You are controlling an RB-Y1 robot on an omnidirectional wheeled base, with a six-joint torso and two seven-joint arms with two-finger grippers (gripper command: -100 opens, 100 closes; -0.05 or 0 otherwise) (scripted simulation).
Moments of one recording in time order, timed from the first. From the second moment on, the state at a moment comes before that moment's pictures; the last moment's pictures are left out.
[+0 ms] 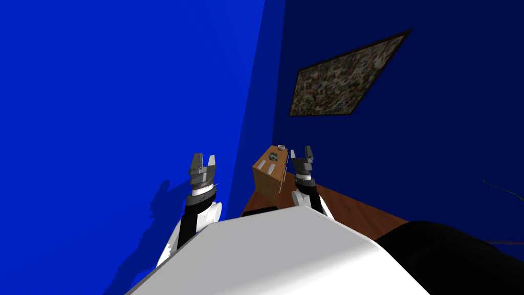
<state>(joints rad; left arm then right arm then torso) 0.47 0.00 0.00 -2.28 -0.07 -0.60 -0.07 0.49 0.03 0.02 -2.30 0.08 -0.59 -0.17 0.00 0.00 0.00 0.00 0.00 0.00</state>
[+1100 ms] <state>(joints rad) 0.47 0.00 0.00 -2.28 -0.07 -0.60 -0.07 0.68 -0.27 -0.05 -2.27 0.08 -0.63 -0.11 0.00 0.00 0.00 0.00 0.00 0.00</state>
